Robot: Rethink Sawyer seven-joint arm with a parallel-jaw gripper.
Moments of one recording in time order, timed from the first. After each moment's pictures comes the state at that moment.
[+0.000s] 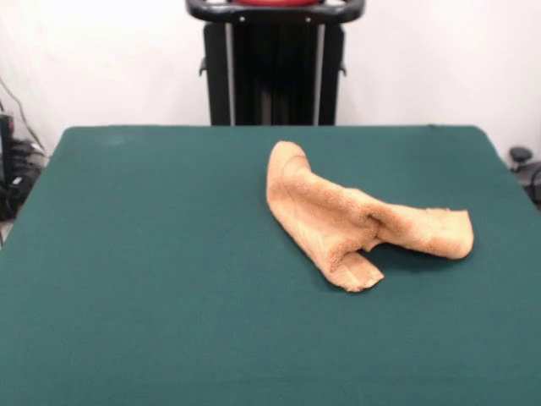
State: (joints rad) arm 0.03 -1.42 -0.04 2.22 0.12 0.72 1.57
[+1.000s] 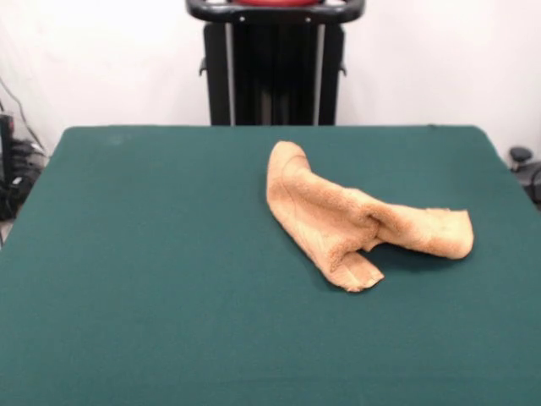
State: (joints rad) arm 0.21 -1.28 -0.09 2.14 -0.09 0.48 1.59
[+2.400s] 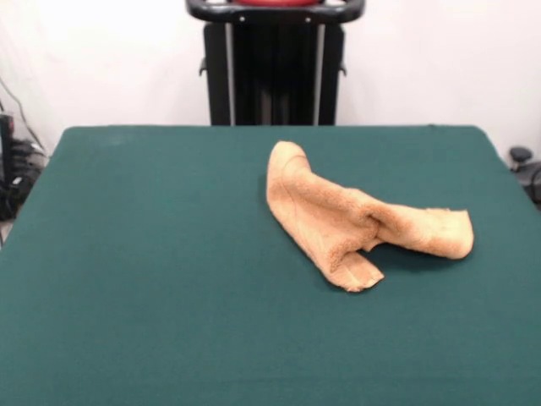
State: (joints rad) arm 0.31 -1.29 -0.16 1.78 0.01 1.01 1.68
